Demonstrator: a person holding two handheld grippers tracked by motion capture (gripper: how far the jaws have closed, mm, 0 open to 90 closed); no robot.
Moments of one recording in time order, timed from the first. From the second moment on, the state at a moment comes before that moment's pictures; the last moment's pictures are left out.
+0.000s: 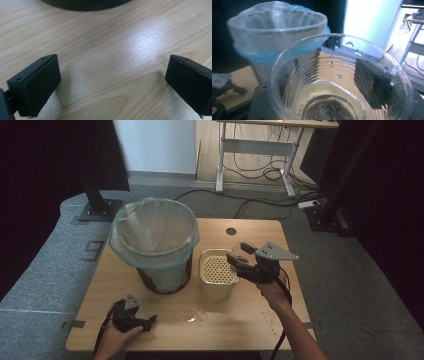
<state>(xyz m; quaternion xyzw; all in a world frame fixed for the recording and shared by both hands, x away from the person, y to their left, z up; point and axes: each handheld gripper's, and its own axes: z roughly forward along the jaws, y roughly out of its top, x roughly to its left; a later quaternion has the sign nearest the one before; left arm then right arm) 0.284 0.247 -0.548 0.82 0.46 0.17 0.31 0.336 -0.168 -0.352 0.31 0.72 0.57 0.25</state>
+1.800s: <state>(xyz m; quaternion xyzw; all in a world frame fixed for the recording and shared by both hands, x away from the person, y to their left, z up) 0.284 0.247 -0.548 0.82 0.46 0.17 0.31 0.386 -0.117 -0.347 0.14 0.84 0.26 0.46</state>
